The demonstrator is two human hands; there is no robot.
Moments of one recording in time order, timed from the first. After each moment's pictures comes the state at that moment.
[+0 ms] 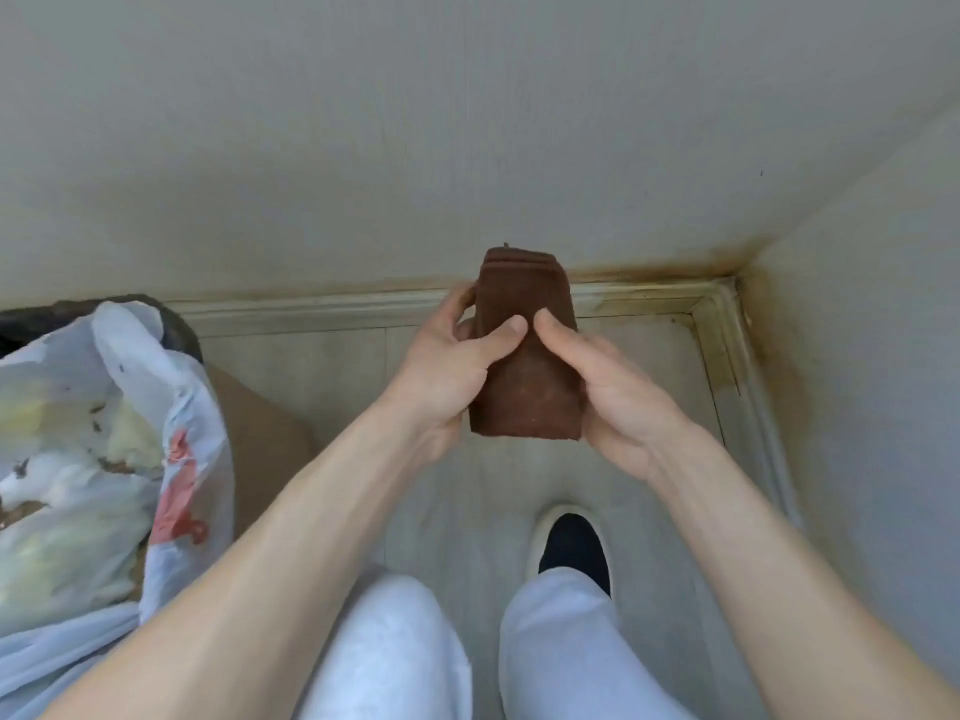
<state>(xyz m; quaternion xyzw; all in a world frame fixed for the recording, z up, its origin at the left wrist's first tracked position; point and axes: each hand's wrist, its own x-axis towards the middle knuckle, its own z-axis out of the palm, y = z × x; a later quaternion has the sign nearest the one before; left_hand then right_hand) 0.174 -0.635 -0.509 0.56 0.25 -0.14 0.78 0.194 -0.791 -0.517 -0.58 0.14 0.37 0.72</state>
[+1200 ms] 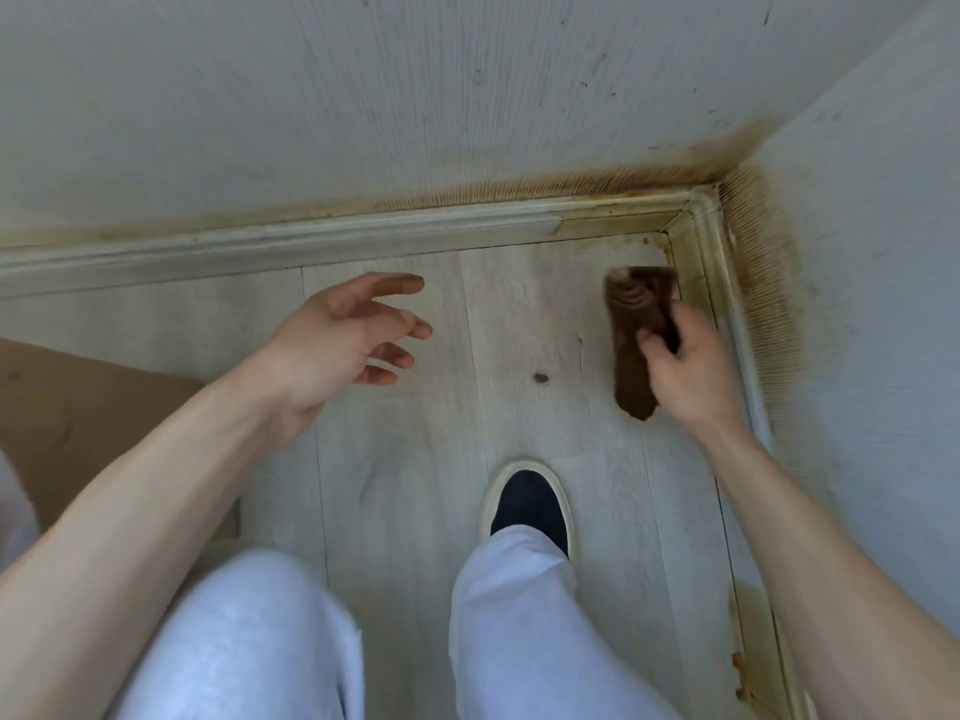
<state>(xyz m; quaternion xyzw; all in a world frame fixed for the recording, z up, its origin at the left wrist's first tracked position) 0.182 -0.610 -0.567 0.71 0.23 -0.27 0.61 0.209 -0.951 -0.665 -0.93 0.08 0.10 0.35</state>
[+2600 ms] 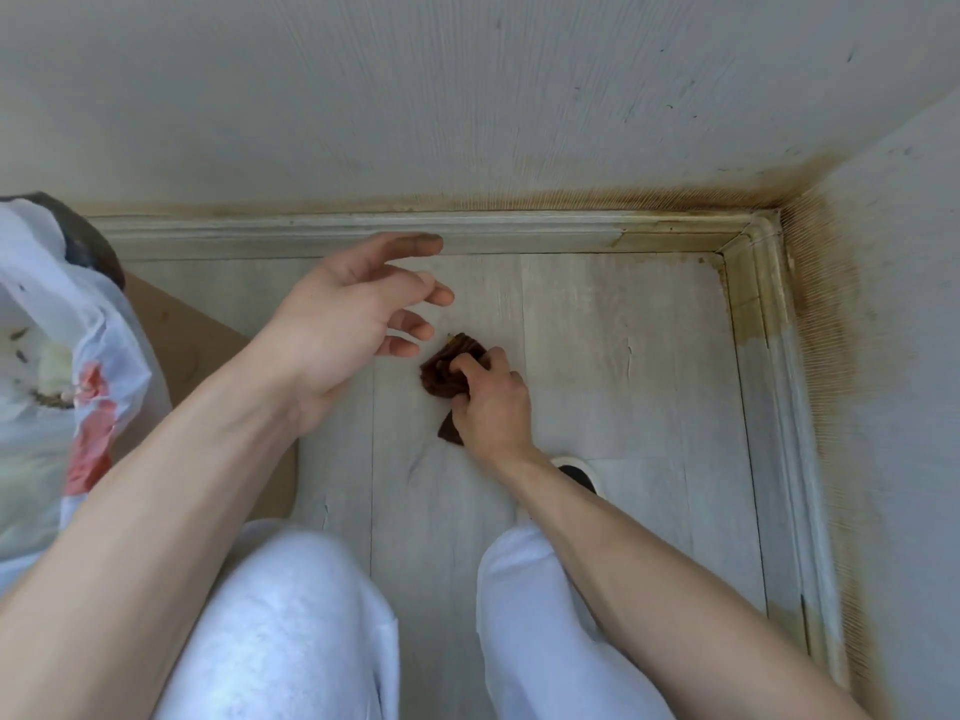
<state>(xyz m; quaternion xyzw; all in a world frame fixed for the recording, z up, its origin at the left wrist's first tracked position) 0.151 -0.586 -0.509 0.70 0.26 -0.17 0.64 0.133 -0.735 -0.710 -0.93 -0.10 0.21 0.27</state>
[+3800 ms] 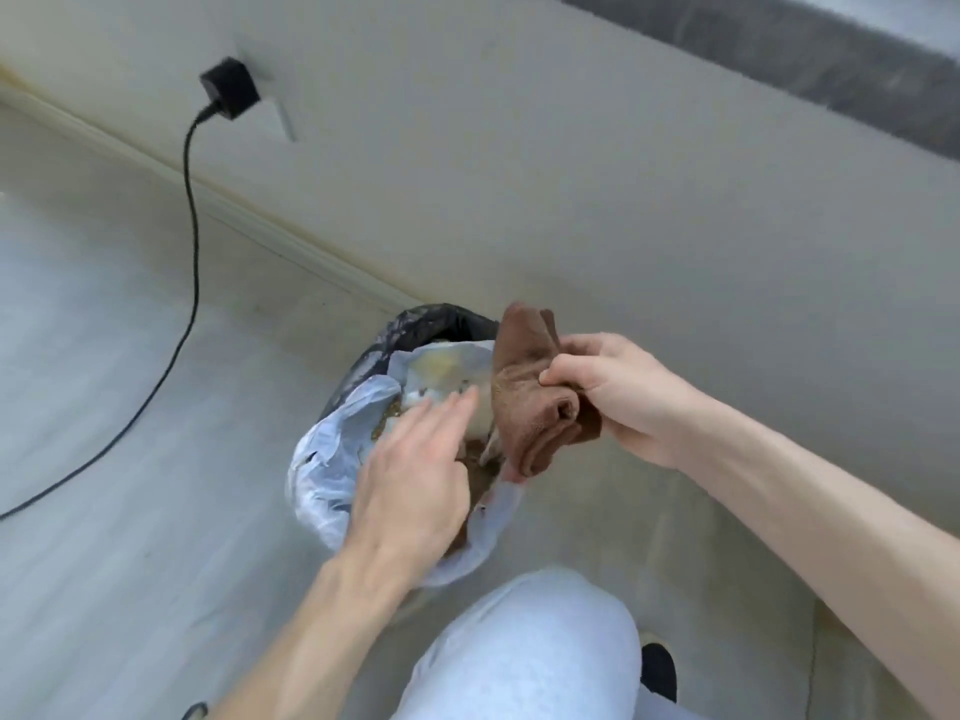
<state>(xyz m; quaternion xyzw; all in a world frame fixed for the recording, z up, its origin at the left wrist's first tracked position) -0.058 -0.465 -0.410 0.90 0.30 0.13 0.29 0.138 -0.550 -0.354 -0.73 -0.16 0.48 0.46</state>
